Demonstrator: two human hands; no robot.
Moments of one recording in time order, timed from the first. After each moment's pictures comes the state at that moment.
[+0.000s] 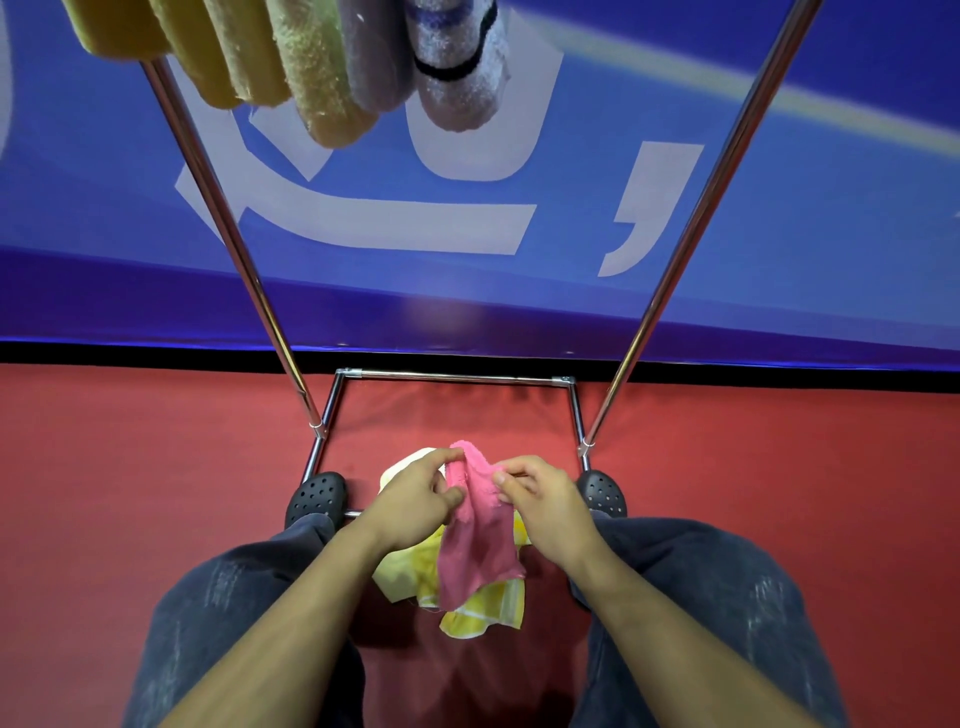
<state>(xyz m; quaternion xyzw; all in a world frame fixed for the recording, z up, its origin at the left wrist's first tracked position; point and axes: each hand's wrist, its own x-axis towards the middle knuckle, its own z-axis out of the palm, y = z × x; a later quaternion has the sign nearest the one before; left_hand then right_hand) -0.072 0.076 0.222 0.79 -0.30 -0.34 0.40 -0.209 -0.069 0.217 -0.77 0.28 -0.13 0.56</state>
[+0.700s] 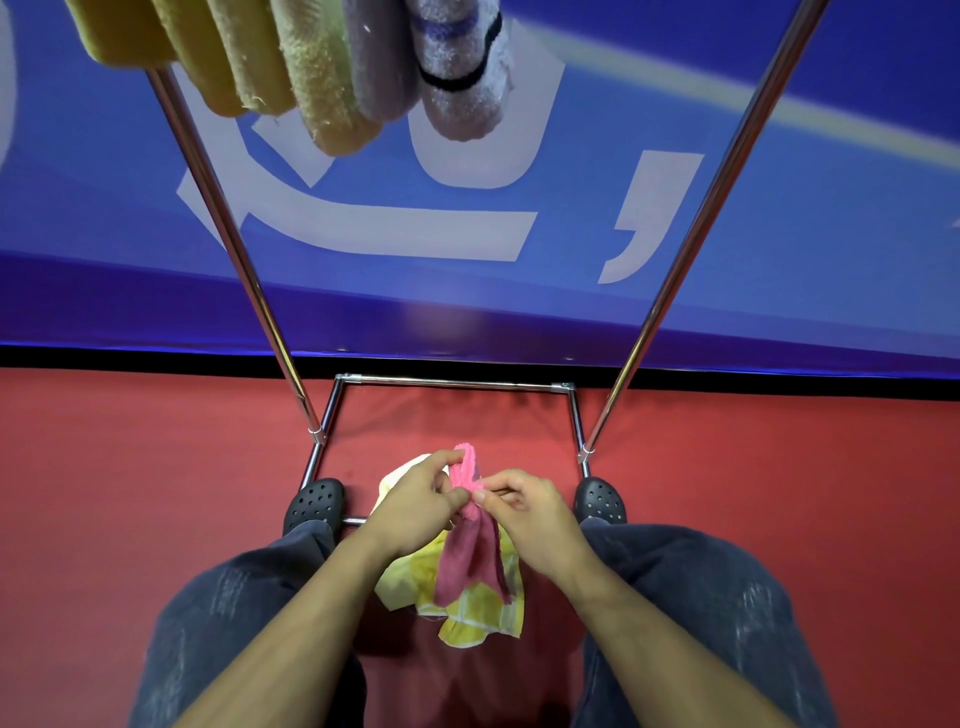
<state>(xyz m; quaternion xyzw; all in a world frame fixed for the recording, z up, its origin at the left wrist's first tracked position) -0.074 0.070 0.220 0.76 -0.25 -0.36 0.47 -0.203 -0.055 0.225 -0.78 0.24 -0.11 0.56</state>
